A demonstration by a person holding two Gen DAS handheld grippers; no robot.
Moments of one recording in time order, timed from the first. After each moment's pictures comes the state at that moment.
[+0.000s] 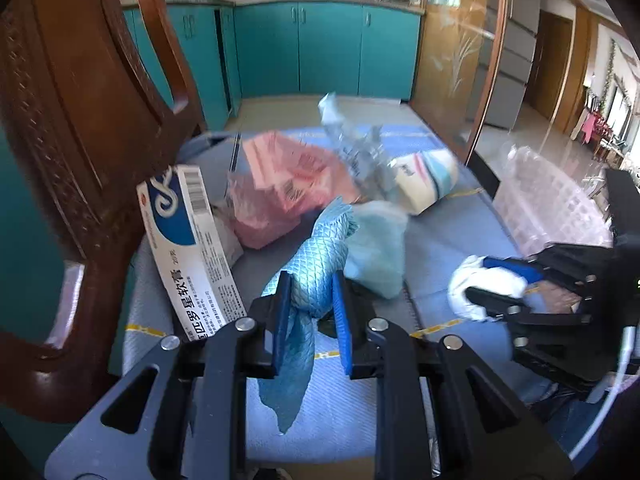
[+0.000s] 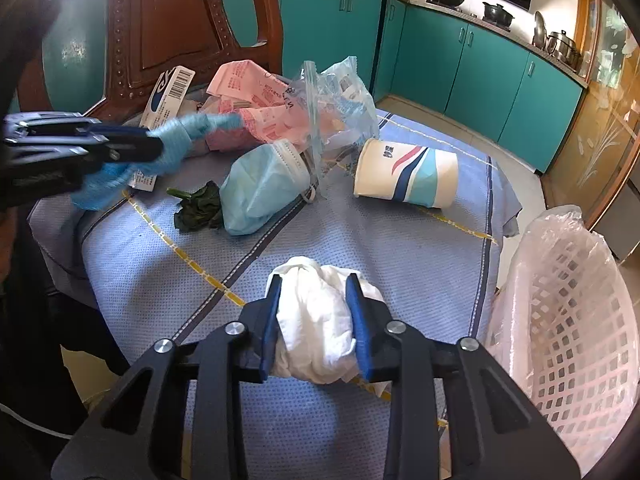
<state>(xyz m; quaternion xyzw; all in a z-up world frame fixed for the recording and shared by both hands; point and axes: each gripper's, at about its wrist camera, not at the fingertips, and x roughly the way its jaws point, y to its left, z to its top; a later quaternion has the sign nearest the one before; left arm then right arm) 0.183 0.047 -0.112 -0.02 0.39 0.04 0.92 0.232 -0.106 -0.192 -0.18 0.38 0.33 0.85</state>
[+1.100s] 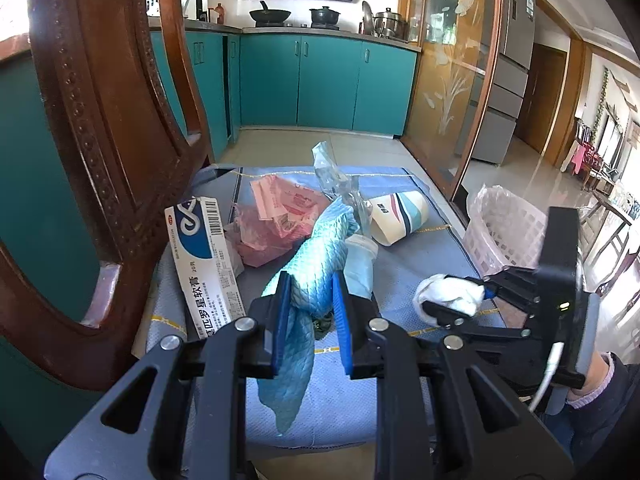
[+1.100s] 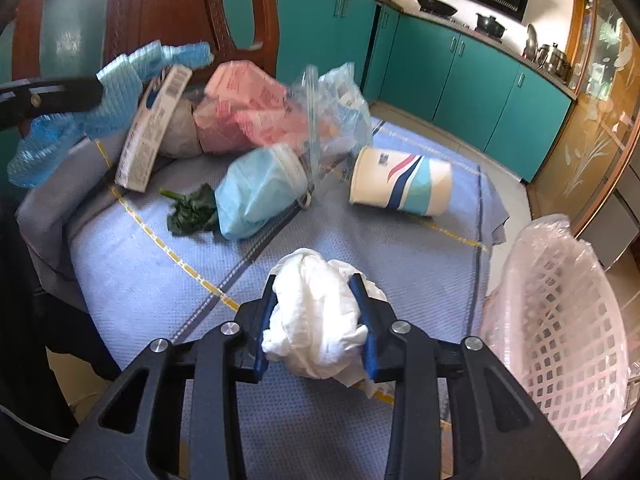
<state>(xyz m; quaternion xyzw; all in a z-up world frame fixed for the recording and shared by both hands) 0.141 0.042 -0.074 -0.05 0.33 0.04 0.94 0.219 -0.106 -0.180 -0.18 0.34 0.30 0.87</state>
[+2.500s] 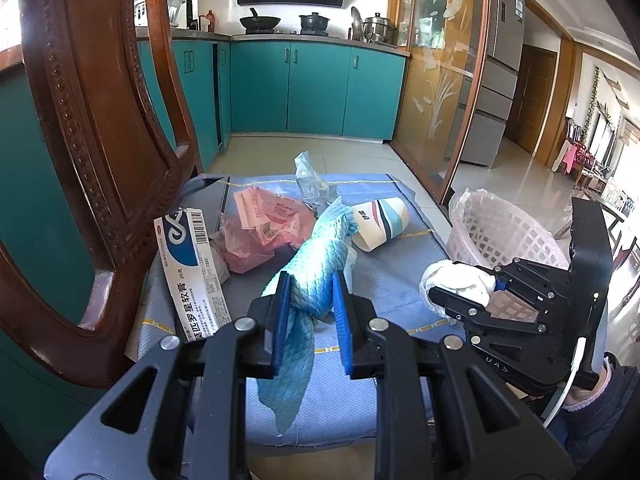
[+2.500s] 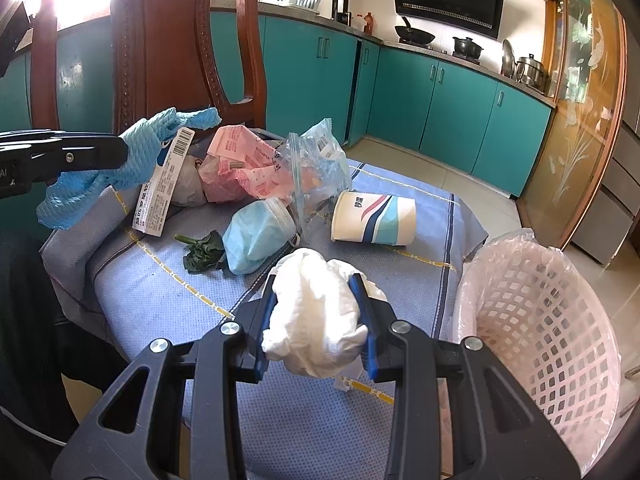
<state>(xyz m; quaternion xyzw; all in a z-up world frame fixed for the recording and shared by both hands) 0.137 0.031 -0.065 -0.04 0.33 0.02 0.94 0.200 -0.126 -0.153 -0.15 0.30 0.30 0.89</state>
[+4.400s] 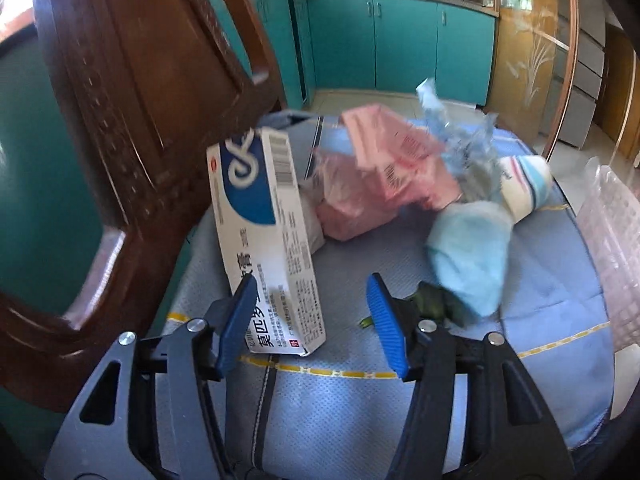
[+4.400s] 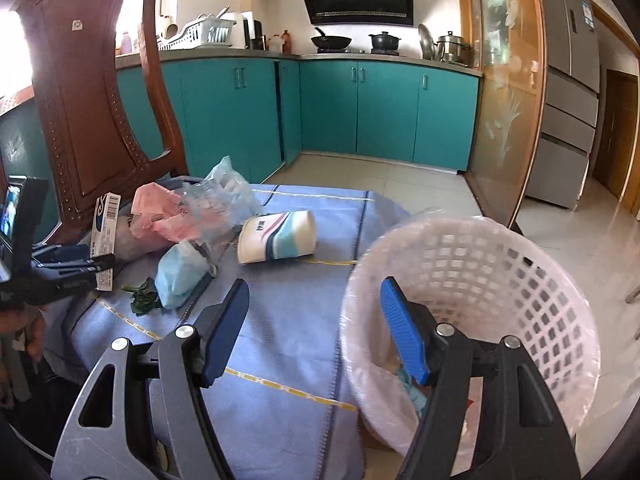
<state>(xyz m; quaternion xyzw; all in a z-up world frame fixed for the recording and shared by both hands) 0.209 0.077 -0.142 -0.02 0.40 0.19 0.90 0.229 -0.191 -0.138 -0.05 0.29 0.20 0.93</state>
